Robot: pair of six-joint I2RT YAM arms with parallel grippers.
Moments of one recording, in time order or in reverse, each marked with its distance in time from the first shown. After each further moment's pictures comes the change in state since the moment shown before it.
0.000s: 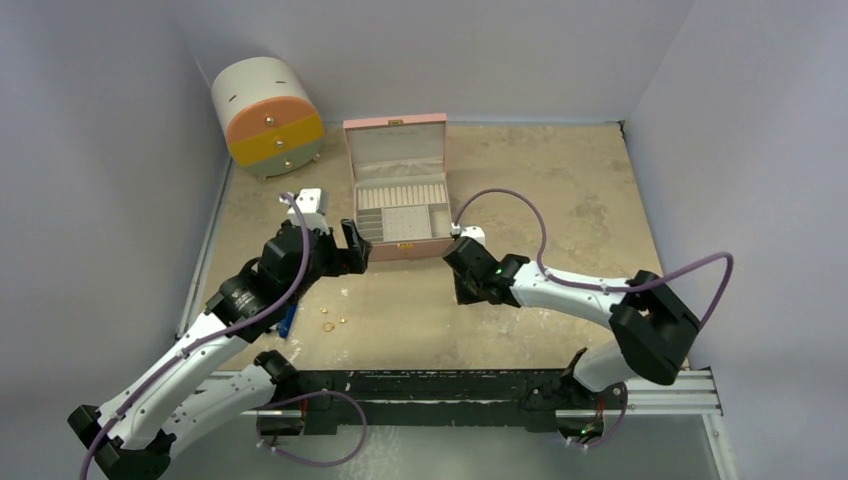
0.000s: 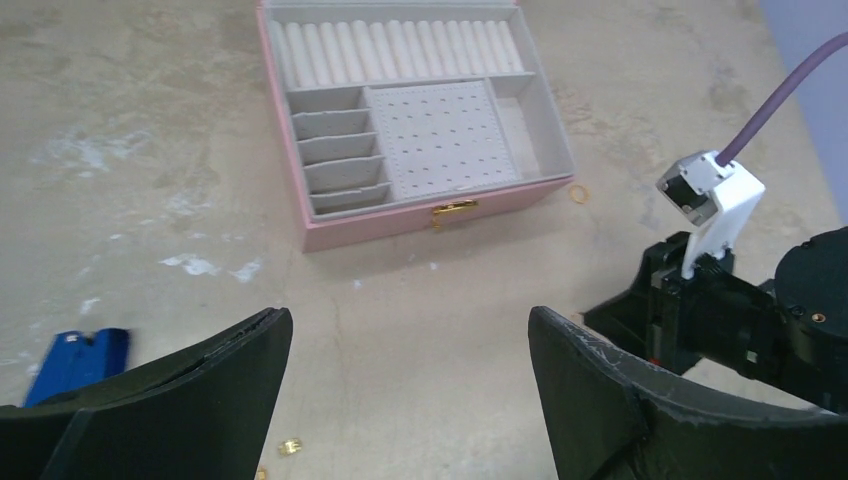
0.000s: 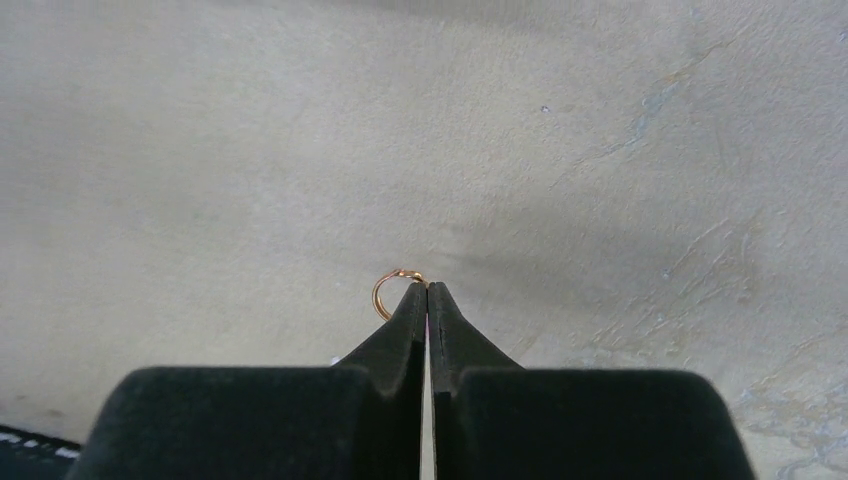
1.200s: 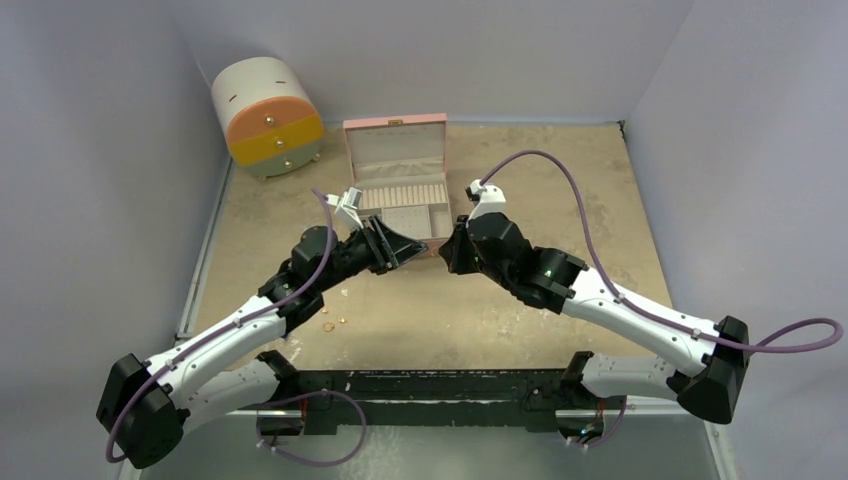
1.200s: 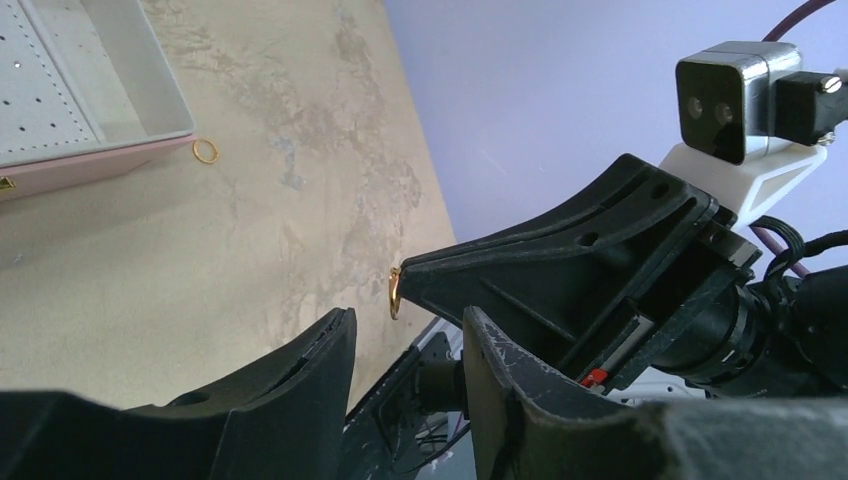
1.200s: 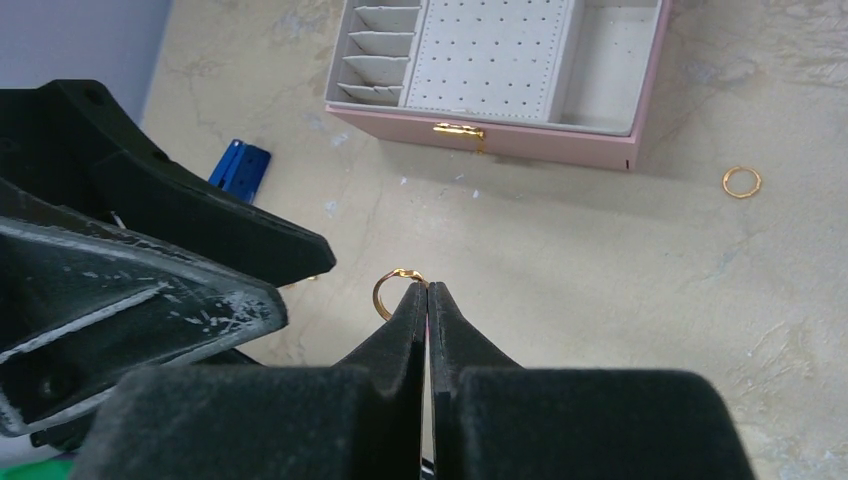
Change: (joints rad) left arm 0.000 0.192 -0.249 0.770 0.559 -0.538; right arm 0.079 -0.338 0.206 -0.006 0.062 0.077
